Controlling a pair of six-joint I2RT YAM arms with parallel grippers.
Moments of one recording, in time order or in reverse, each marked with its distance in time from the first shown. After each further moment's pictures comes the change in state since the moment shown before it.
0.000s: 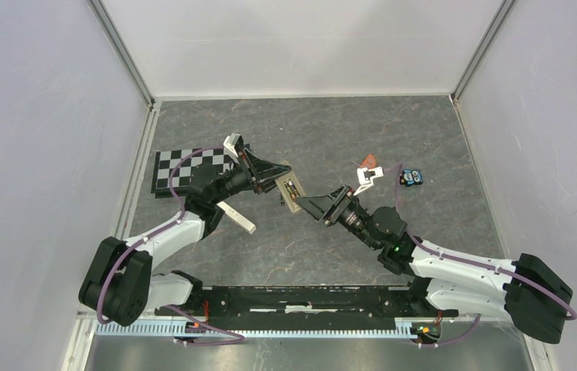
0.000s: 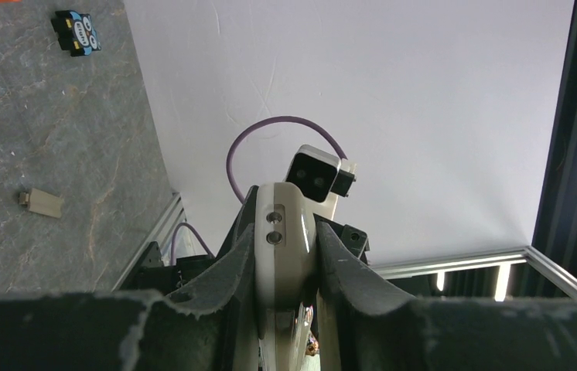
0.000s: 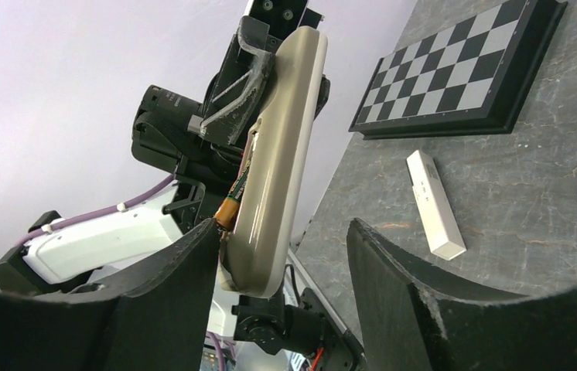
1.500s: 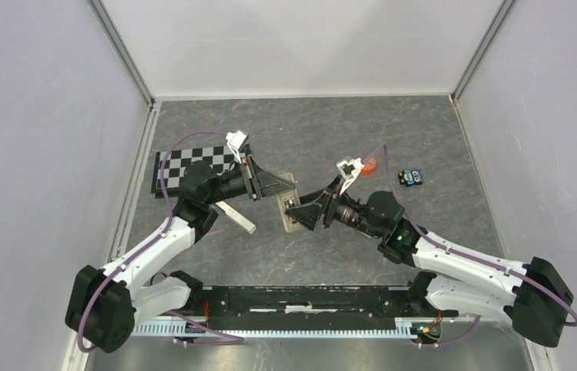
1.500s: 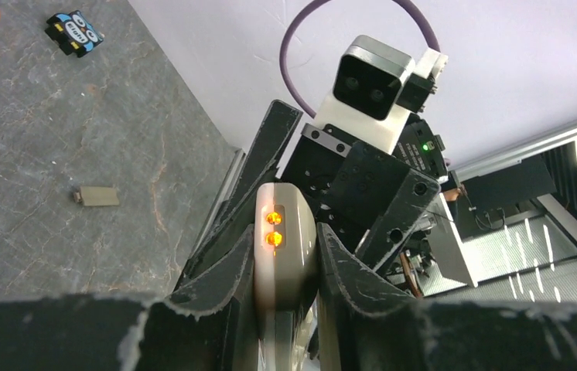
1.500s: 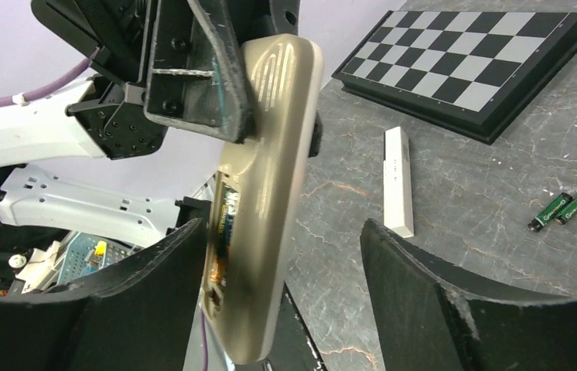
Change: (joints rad) left arm -0.052 -0.180 0.081 -0.280 0.137 0.433; right arm -0.043 -0.005 0.166 -0.262 -0.285 -0.350
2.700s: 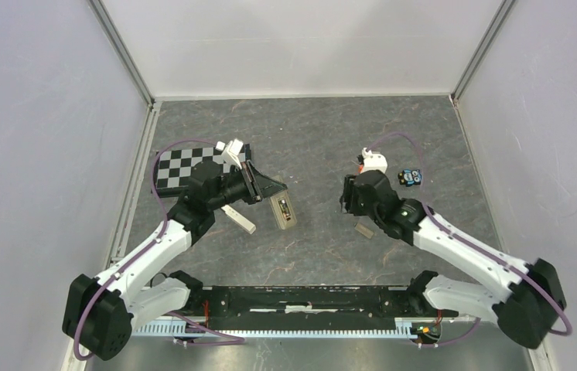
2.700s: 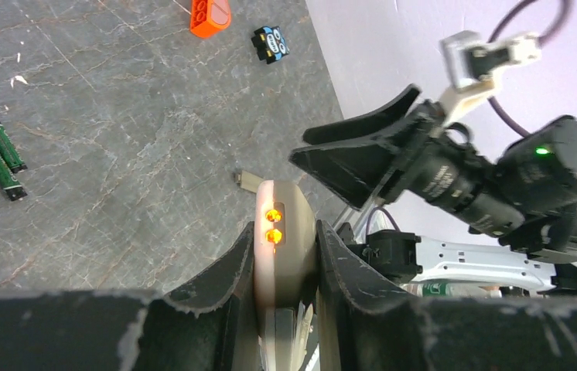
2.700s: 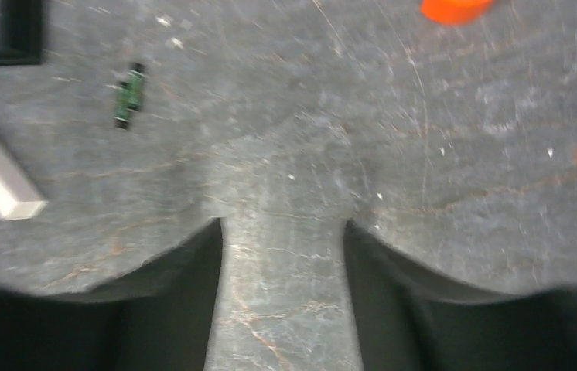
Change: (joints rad) left arm 0.000 -0.052 0.015 -0.429 -0.297 0.276; right arm -0.190 0.019 0.198 -0.868 0.500 -0.137
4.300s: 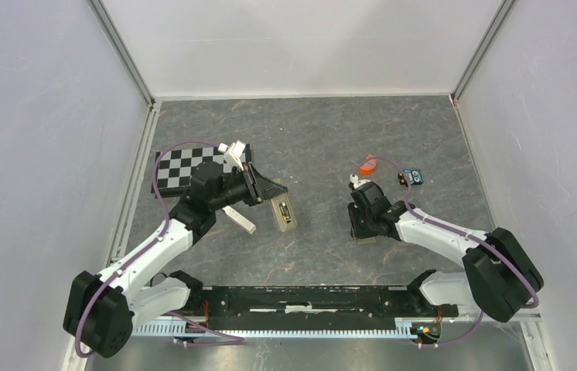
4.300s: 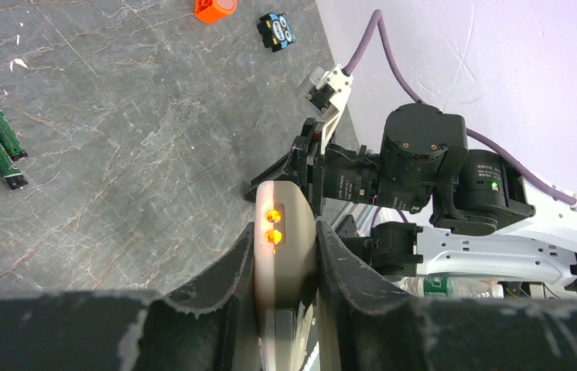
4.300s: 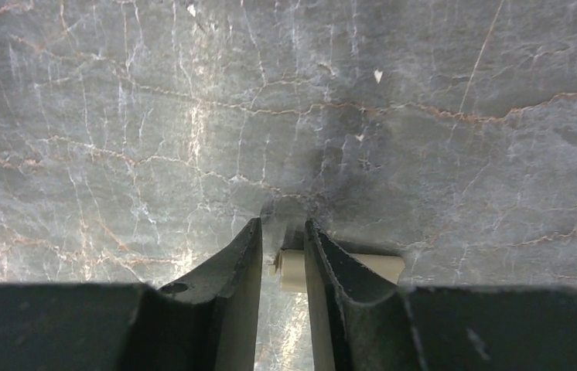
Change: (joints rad) left arm 0.000 0.019 -0.010 -0.005 0.012 0.003; right arm -0.118 0.270 -0.160 -0.008 -0.261 -0.127
